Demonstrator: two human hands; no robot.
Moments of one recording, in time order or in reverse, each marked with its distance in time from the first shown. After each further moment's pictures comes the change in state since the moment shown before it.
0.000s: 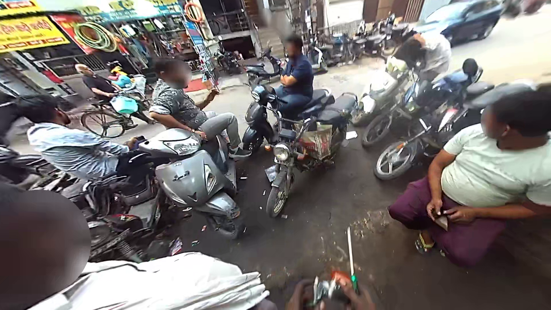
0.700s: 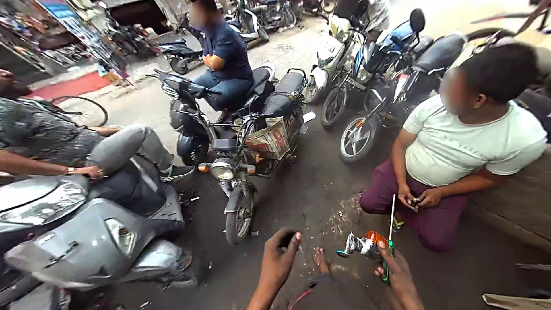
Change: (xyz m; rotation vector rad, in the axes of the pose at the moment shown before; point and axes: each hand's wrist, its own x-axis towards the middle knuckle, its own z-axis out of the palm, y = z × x) left_hand 0.377 0.143 0.035 -0.007 -0.088 0.415; right_hand 0.224 -0.159 -0.140 0.351 0.468 -0.172
